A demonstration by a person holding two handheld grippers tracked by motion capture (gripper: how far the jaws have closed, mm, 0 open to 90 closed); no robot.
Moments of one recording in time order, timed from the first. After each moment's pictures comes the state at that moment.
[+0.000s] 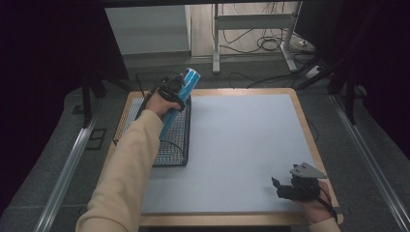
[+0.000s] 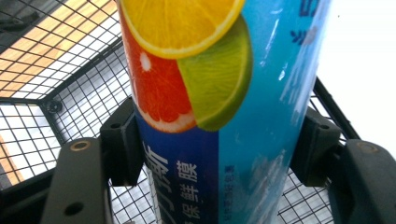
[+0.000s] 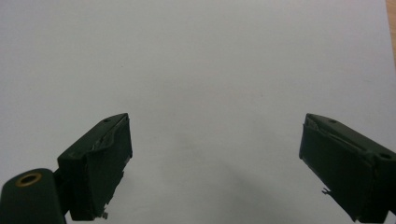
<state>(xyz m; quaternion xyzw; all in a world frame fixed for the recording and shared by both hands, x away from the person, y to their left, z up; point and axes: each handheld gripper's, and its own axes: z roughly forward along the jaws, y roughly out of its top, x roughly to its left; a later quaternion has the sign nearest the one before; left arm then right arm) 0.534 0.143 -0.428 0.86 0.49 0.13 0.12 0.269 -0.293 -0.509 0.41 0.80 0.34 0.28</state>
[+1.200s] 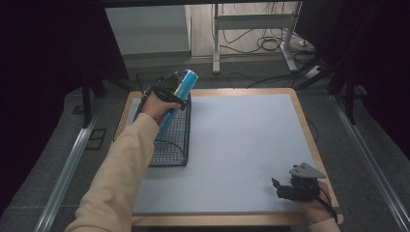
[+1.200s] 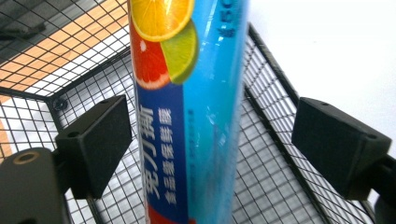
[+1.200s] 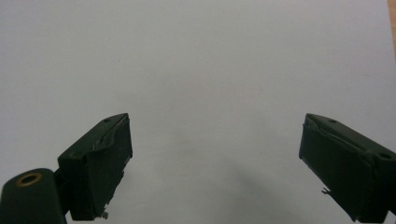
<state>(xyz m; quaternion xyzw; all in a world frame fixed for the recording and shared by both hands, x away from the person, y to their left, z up) 0.506 0.150 -0.405 0.83 0.51 0.15 0.19 0.269 -0.292 -0.511 0.42 0.80 0.33 0.27</state>
